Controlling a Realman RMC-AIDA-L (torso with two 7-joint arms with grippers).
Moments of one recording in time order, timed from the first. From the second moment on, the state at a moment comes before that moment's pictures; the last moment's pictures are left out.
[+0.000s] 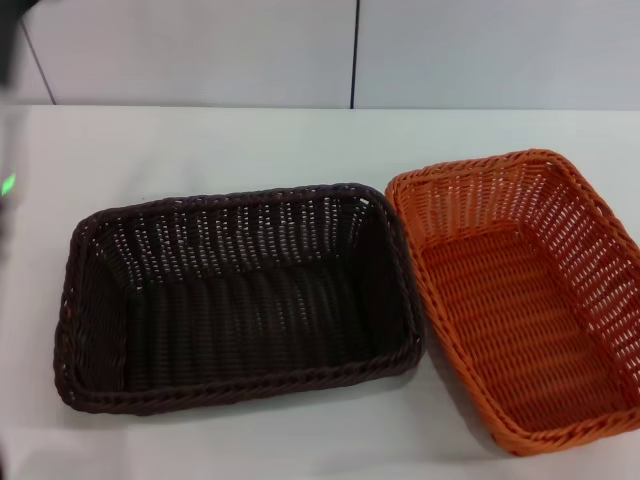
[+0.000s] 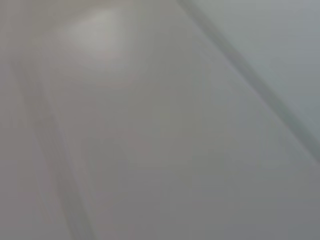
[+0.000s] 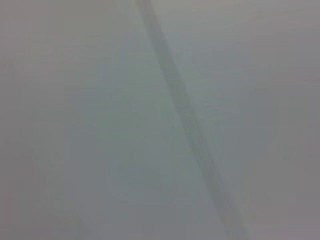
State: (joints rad) left arm -0.09 -2.06 -1.12 -1.23 2.47 1.03 0.77; right arm -0.05 2.03 -2.18 -1.00 -2.17 1.10 2.96
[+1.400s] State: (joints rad) left arm -0.08 -2.07 -1.20 -0.37 2.32 1.26 0.15; right arm 0.50 1.99 -1.09 -1.88 -2.26 -2.16 2.45
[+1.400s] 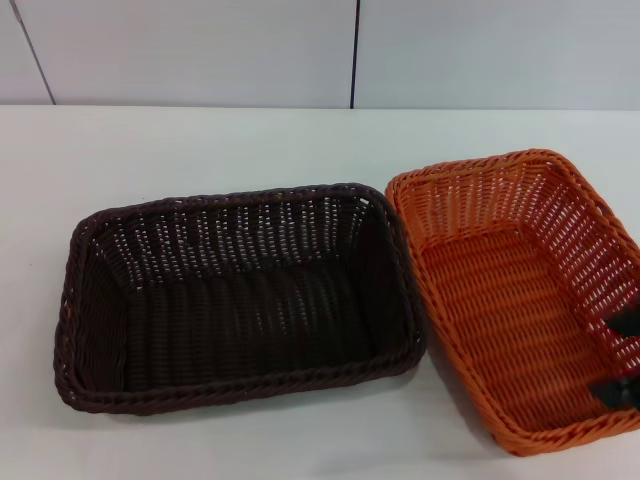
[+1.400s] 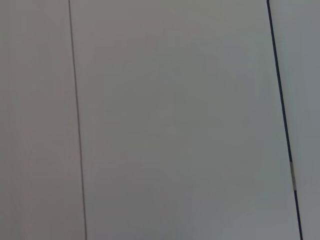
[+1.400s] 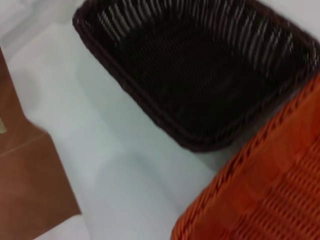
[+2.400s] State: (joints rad) left arm -0.10 -2.07 -1.20 -0.35 2.31 1.21 0.15; right arm 0.52 2.07 -1.26 -1.61 -2.61 -2.07 2.32
